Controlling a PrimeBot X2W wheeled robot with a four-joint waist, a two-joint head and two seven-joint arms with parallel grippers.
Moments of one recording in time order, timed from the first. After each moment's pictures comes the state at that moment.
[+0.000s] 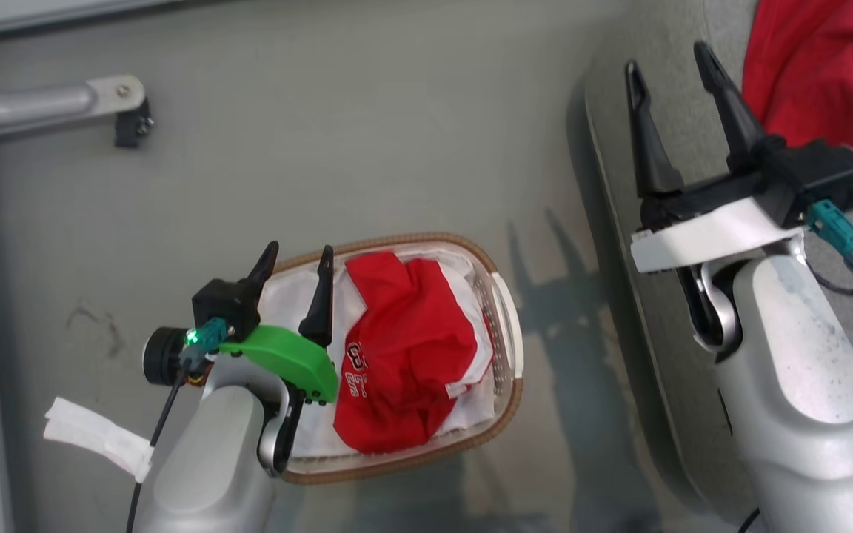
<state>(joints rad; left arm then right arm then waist) -0.47 0.05 -0.33 0.64 -0.34 -0.10 -0.26 -0.58 -0.06 0.09 0.20 0.12 0.13 -0.26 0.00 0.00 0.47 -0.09</state>
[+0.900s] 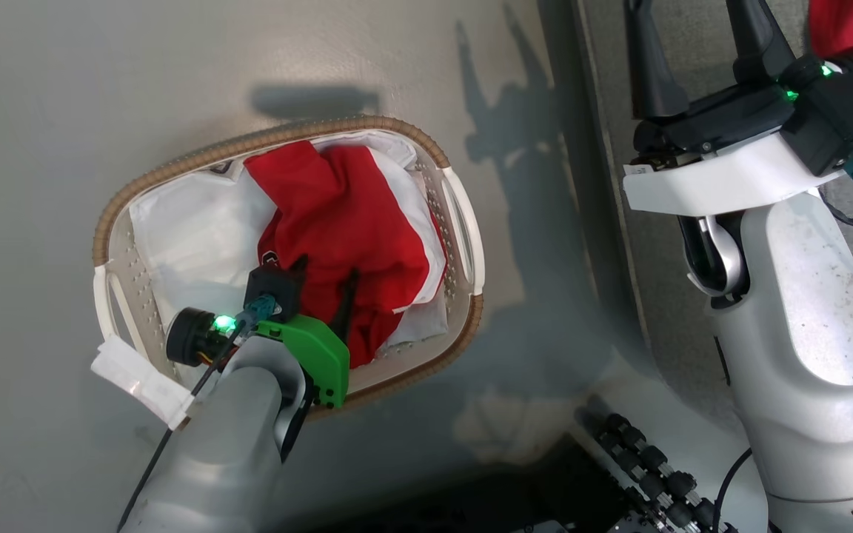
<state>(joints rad) -0.67 0.05 -0.57 0.99 -0.38 -0.13 -0.26 -0.71 -0.05 0.14 0.08 0.16 0.13 -0.26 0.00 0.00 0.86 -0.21</state>
